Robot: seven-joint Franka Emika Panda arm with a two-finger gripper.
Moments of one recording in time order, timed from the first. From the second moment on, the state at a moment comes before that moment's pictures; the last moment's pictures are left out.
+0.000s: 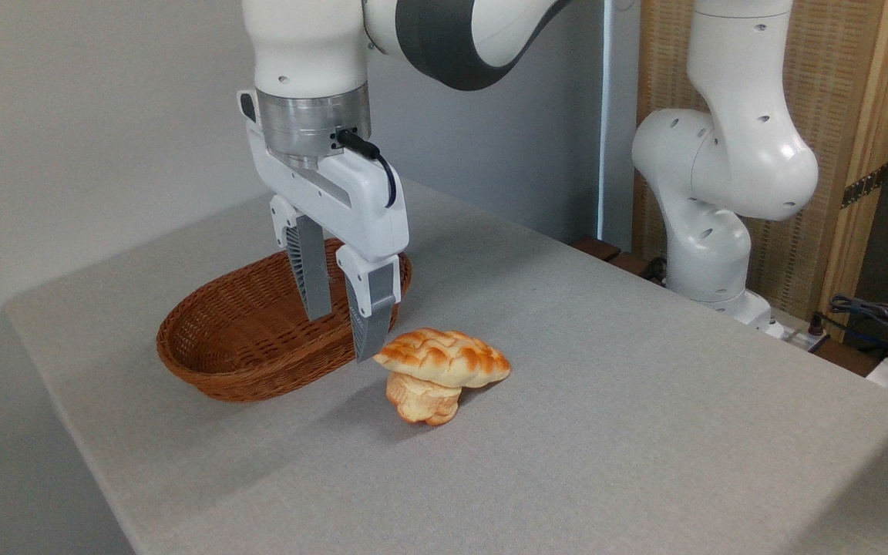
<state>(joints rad) -0.05 -0.06 0.01 -1.87 -0.08 1.89 0.77</state>
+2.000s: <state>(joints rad) -0.06 -0.09 0.00 -1.94 -0.08 1.81 0.96</state>
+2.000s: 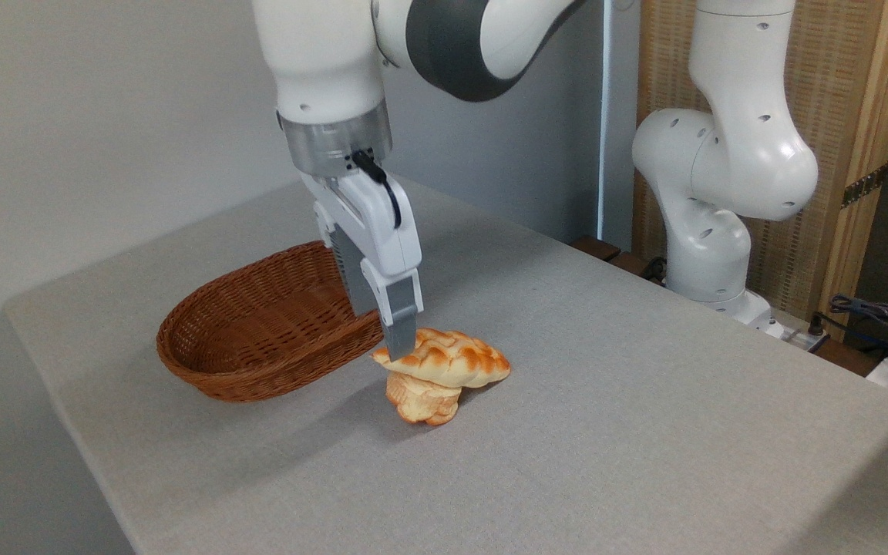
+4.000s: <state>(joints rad) -0.07 -0.11 0.02 -2.10 -0.03 1.81 1.18</state>
